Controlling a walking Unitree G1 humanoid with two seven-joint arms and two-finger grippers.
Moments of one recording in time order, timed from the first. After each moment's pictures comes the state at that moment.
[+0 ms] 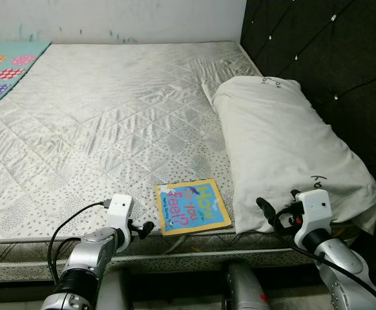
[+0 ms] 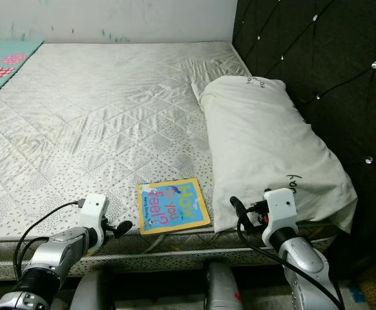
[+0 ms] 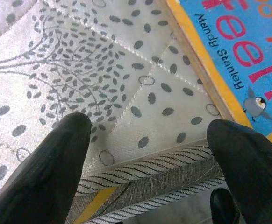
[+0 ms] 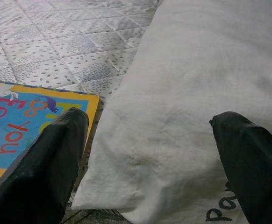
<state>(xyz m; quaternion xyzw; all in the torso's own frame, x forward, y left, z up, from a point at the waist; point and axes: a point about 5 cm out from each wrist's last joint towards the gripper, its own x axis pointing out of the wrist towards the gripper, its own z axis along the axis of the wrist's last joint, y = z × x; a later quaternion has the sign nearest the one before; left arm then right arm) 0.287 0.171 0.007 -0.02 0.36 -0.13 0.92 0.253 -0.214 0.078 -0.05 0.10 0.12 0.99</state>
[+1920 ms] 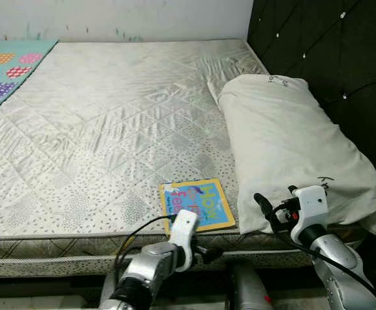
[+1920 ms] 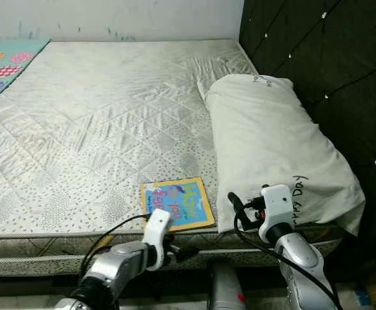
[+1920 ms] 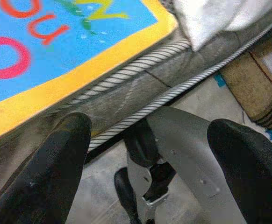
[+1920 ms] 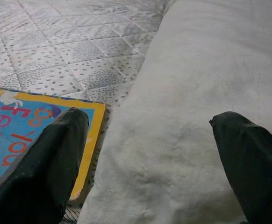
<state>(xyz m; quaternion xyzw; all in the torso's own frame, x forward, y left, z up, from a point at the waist) 0.257 0.034 -0.003 -0.08 0.38 -0.35 0.85 0.261 -0.209 0.079 -0.05 0.09 0.12 0.99</state>
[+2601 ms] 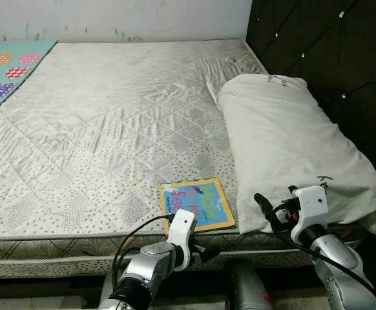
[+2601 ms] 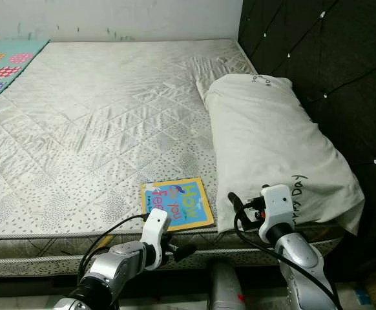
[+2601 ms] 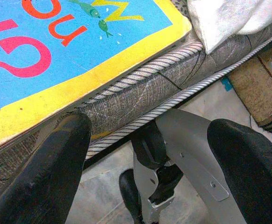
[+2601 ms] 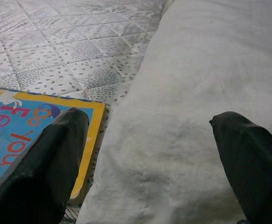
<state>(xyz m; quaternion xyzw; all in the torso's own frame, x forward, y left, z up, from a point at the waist) 0.260 0.041 -0.005 -0.08 0.37 -0.33 0.86 0.261 -0.209 0.079 -0.05 0.09 0.12 0.99</state>
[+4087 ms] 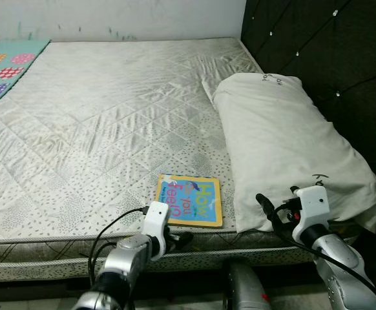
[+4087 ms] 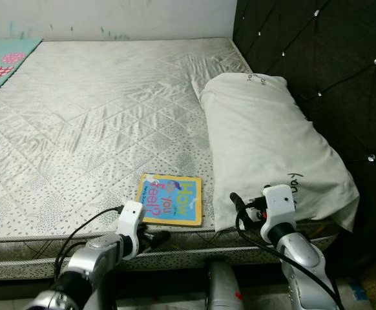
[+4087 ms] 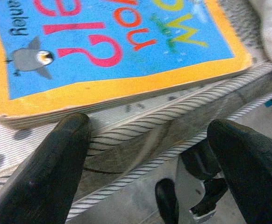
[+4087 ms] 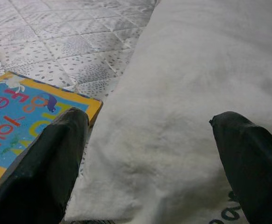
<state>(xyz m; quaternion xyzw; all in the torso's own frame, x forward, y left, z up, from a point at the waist) 0.275 0.093 -0.002 -0.06 0.35 -0.26 0.90 0.263 -0.211 0.077 -0.05 0.09 0.12 0.99</state>
